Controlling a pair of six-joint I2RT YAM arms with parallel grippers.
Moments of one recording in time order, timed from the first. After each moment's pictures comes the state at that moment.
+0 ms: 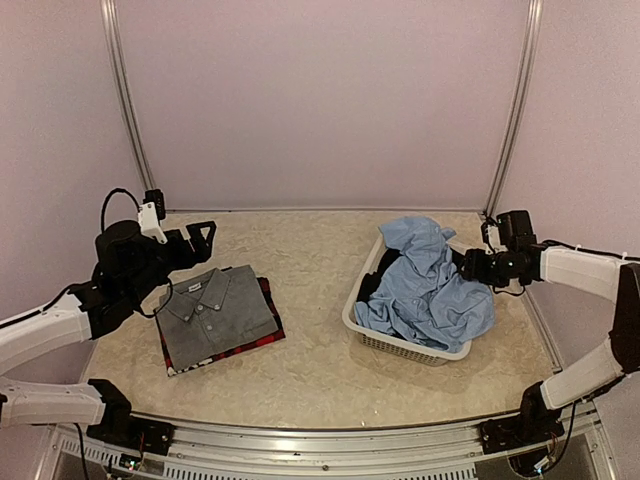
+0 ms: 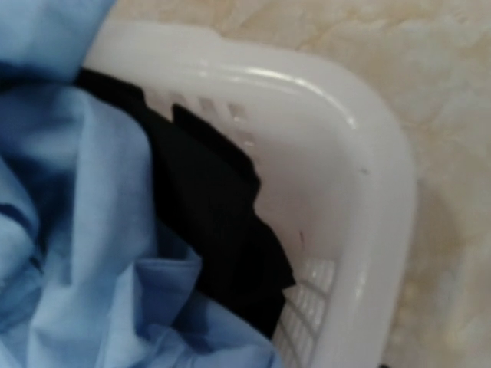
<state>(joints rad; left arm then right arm) -0.53 0.95 0.58 0.26 -0.25 -0.38 0.12 1.36 0.81 -0.25 -0.07 0.31</state>
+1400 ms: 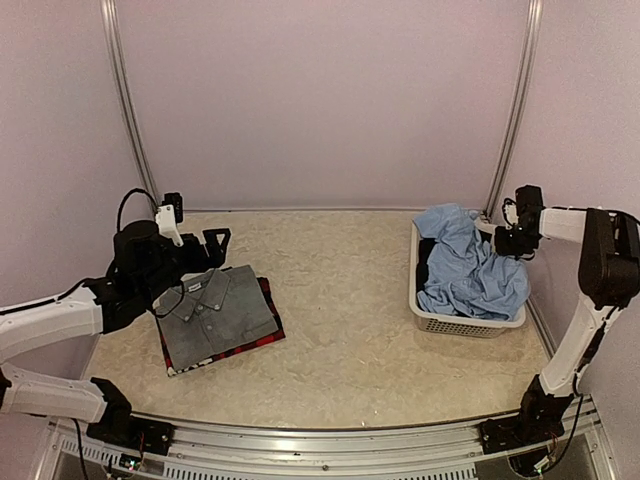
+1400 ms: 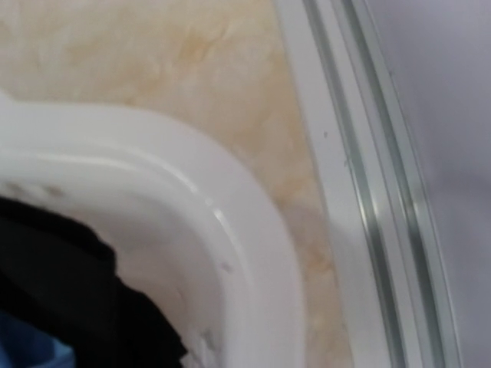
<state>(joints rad) -0.57 1.06 0.59 0.29 -0.25 -0.35 -0.15 1.81 1.26 -0.33 0.05 -0.02</state>
